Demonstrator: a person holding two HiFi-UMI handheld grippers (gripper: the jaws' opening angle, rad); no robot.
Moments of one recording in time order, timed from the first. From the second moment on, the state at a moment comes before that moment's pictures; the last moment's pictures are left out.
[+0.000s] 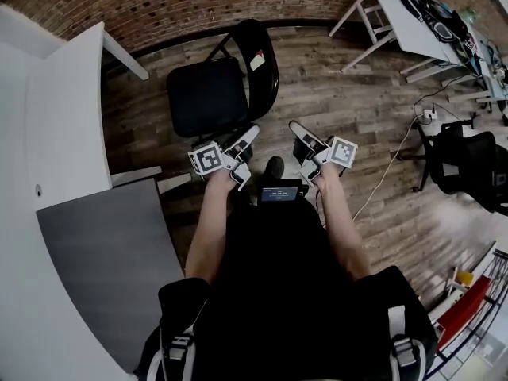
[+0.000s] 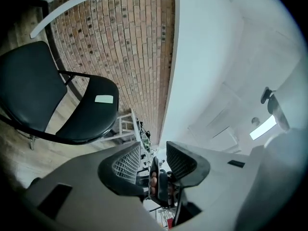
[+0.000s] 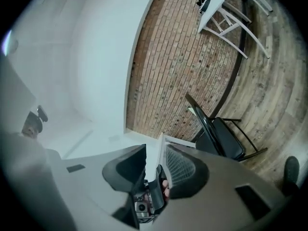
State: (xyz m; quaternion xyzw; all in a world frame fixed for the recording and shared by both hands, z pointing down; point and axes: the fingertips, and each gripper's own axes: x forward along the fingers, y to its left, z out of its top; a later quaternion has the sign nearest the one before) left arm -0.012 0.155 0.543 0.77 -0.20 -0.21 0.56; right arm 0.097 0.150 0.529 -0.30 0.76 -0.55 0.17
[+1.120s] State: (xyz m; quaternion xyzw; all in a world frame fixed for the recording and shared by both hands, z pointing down) left arm 0.079 0.272 0.532 0.77 -0.32 -0.17 0.53; right arm 0.147 0.246 0.524 -0.11 0.79 -0.59 0.15
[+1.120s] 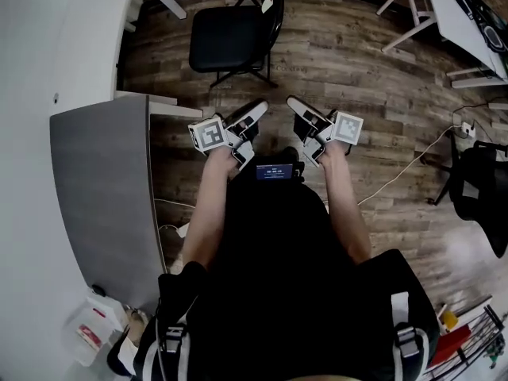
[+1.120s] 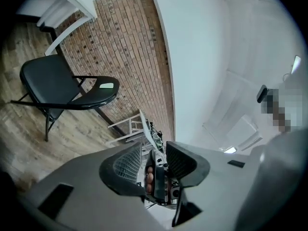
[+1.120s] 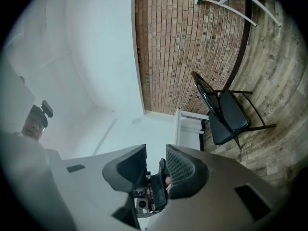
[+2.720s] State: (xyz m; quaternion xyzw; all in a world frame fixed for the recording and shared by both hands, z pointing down) left arm 0.048 0.260 0.447 0.80 -0.28 -0.26 0.47; right arm 0.059 0.269 0.440 -0.03 0.86 -0.51 0.05
